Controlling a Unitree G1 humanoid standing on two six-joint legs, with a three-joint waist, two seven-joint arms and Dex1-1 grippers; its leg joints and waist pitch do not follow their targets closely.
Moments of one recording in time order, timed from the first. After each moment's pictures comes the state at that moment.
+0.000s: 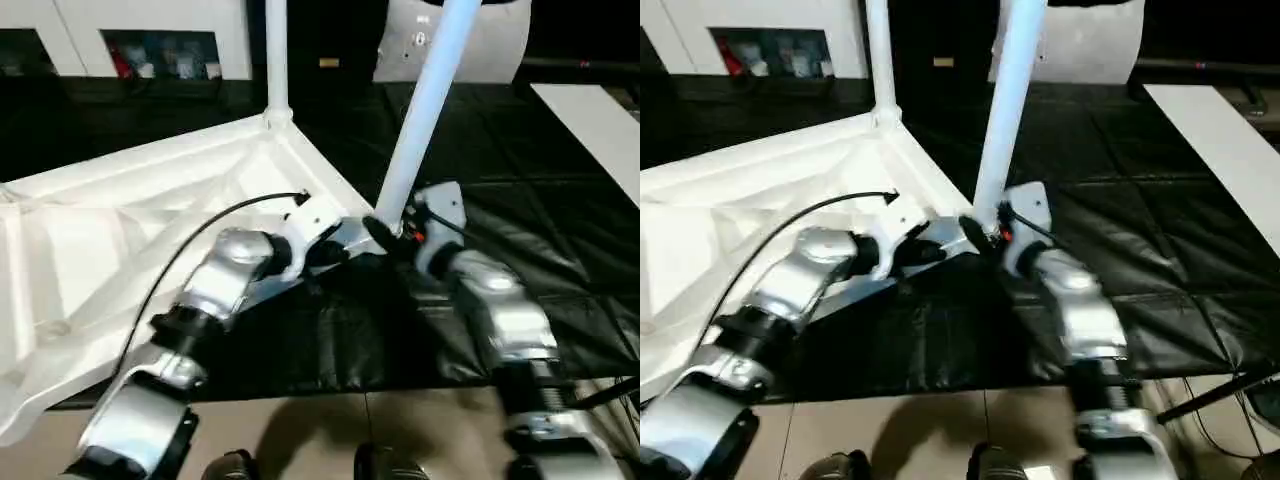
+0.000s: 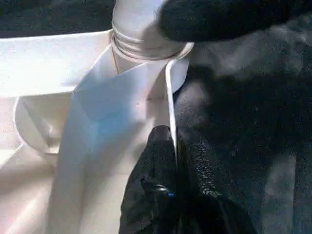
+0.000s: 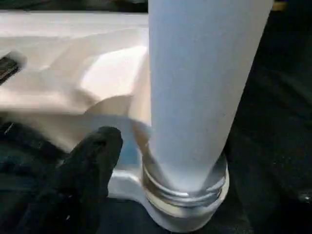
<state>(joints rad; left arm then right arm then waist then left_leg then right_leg) -0.69 0.24 -0.26 0.55 0.07 0.24 -0.92 -0.47 -0.25 0.00 0.33 0.12 0.26 0.71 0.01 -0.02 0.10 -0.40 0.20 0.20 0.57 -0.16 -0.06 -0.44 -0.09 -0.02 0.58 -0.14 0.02</state>
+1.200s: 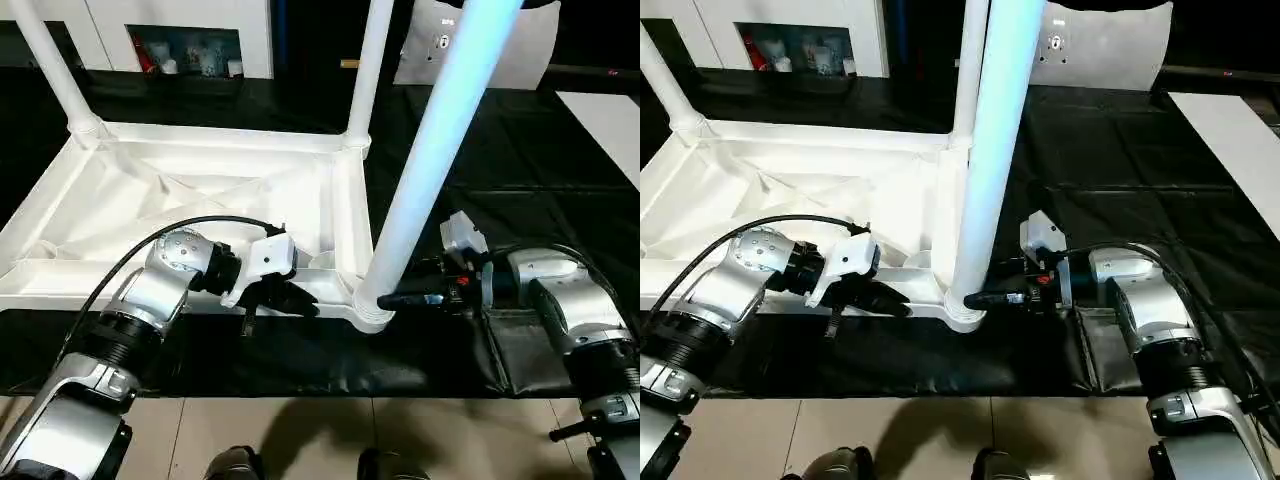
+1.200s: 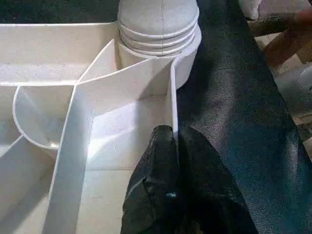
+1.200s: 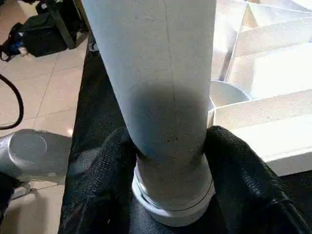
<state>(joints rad) -0.64 0.45 -0.34 0.52 -0.01 0.01 -1.40 -0.53 -0.48 0.14 0.44 0.24 0.16 1.44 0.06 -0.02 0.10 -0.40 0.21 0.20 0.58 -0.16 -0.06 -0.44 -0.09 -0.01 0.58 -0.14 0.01</state>
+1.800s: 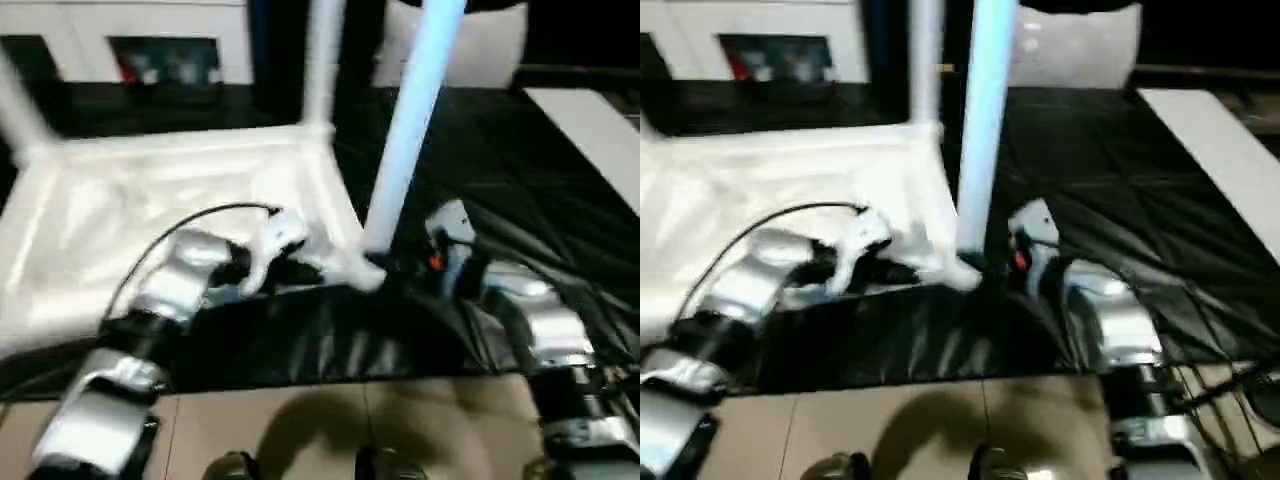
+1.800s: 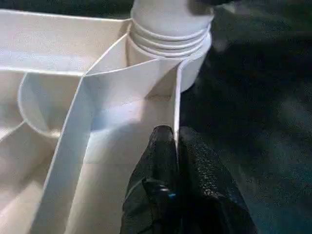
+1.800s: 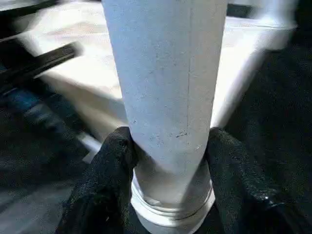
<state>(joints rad) -0.68 0.28 -0.24 0.57 0.02 0.30 -1.05 -0.44 -0.24 0.01 0.33 0.14 0.28 0.81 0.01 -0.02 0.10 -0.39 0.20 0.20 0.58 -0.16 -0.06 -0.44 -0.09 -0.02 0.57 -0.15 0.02</state>
